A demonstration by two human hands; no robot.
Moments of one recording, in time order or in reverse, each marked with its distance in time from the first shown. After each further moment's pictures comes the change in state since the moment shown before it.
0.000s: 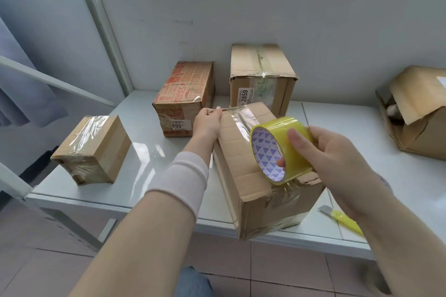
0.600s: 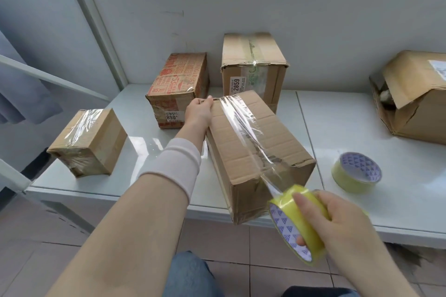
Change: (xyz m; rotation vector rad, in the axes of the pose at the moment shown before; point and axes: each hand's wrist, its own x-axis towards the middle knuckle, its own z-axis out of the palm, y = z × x) left_hand -0.008 0.006 -0.003 0.036 -0.005 -0.008; right_hand -0.087 0.037 -0.002 -0.152 0.112 0.274
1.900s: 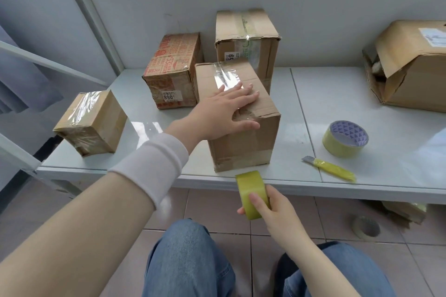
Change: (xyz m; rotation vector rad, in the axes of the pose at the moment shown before) left_hand -0.088 0.001 -0.010 1.078 -0.516 0.898; right_hand -0.005 0.089 0.065 0.068 -0.203 0.017
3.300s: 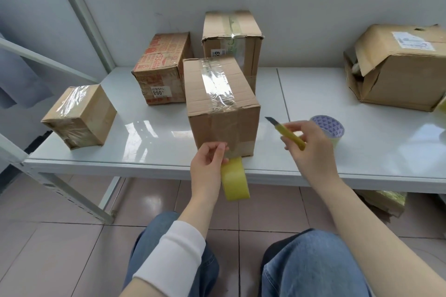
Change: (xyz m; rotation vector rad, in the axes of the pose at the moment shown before) left_hand -0.067 0.084 0.110 -1.335 0.780 -0.660; right_hand 0.040 -0.017 -0.101 -0.451 0.509 -0.551
